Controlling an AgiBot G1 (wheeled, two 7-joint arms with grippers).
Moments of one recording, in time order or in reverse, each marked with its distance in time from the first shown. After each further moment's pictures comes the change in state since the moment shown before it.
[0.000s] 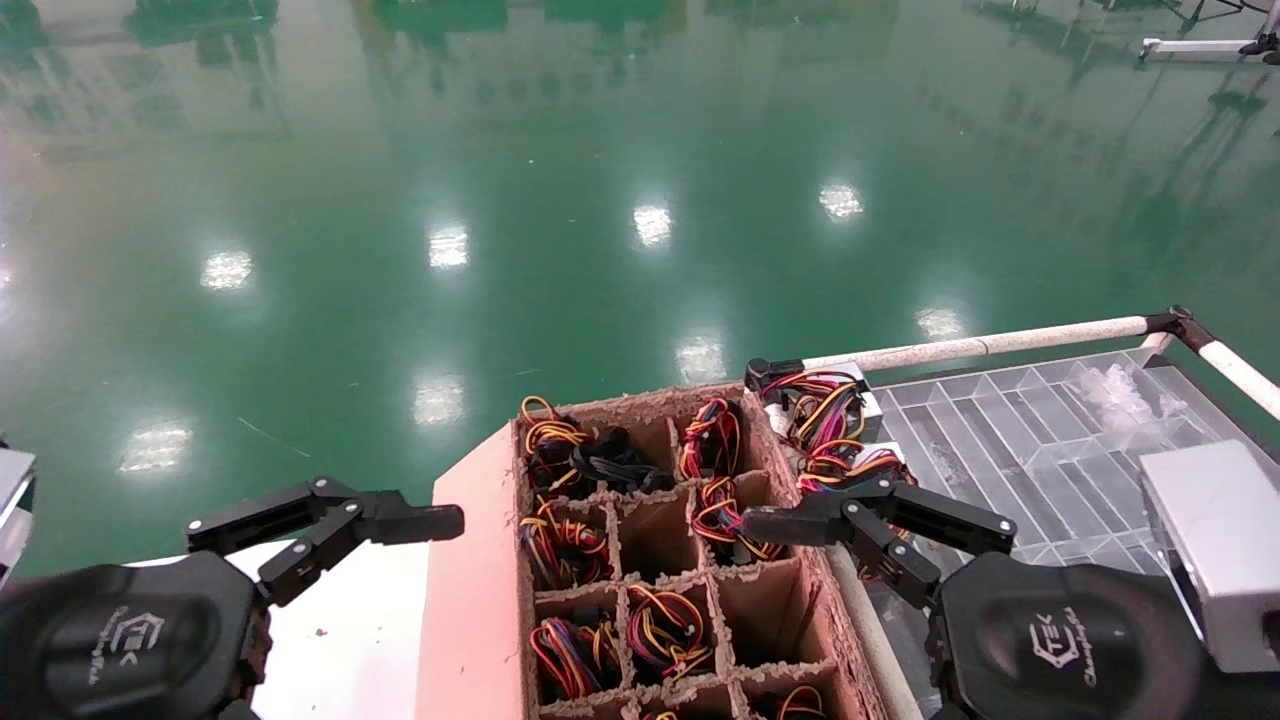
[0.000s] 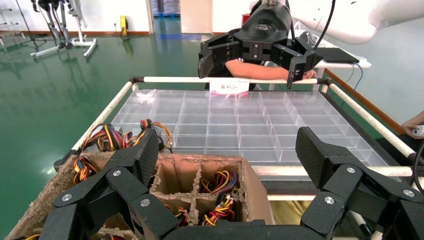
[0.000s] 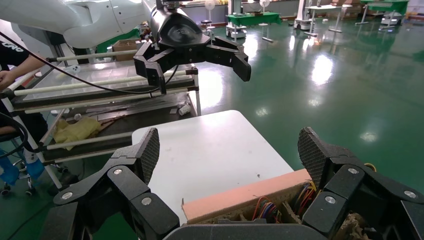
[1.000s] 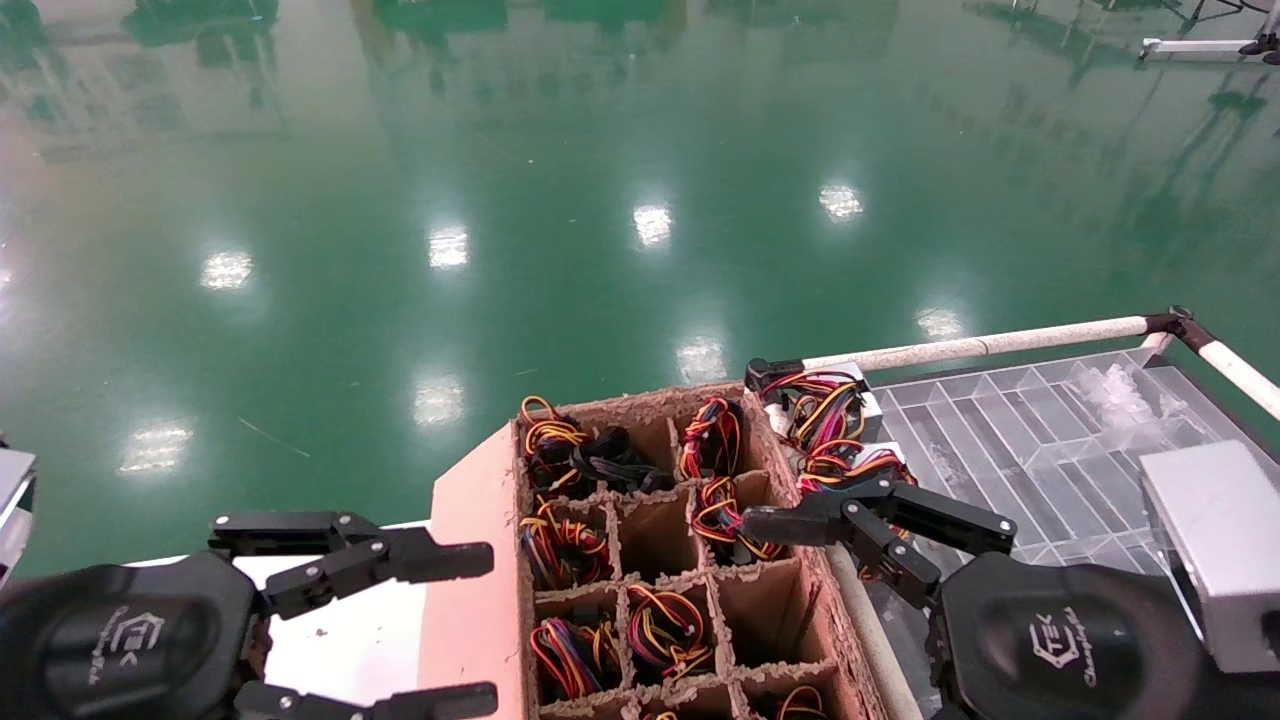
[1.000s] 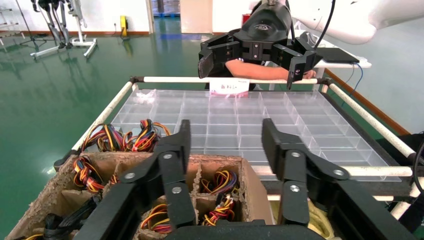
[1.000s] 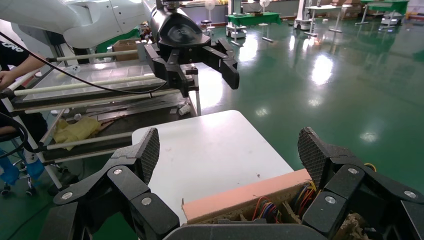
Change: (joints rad) left arm 0.000 0.000 0.000 0.000 0.000 0.000 0.000; right arm -0.002 0.001 -0.002 -0.002 -0.012 0.015 0.002
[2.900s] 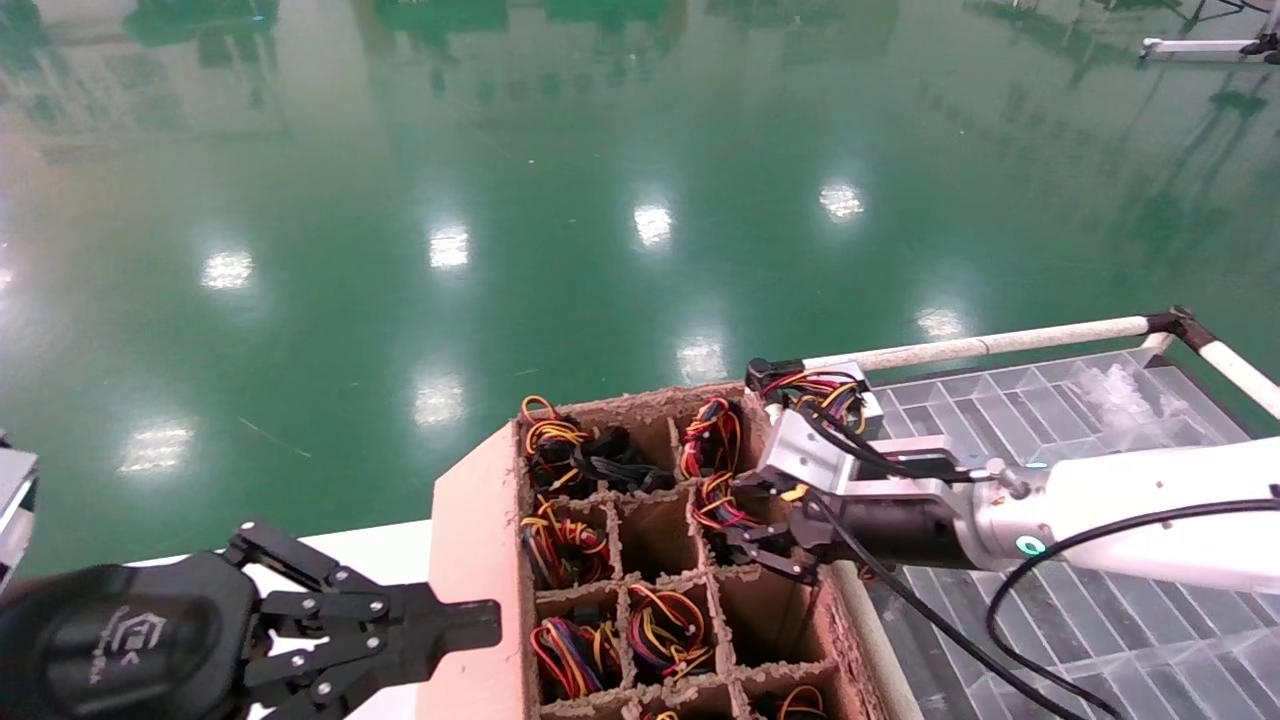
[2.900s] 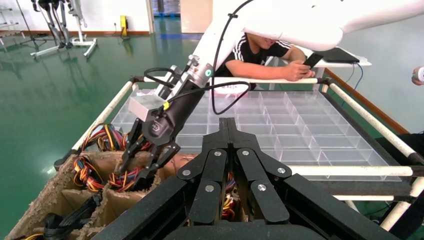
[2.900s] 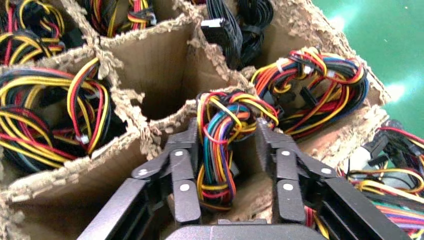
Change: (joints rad) left arm -0.001 -0.001 0.003 0.001 -0.002 -0.001 0.001; right arm 0.351 -0.337 -0.365 -0.226 -0.932 0.375 0.181
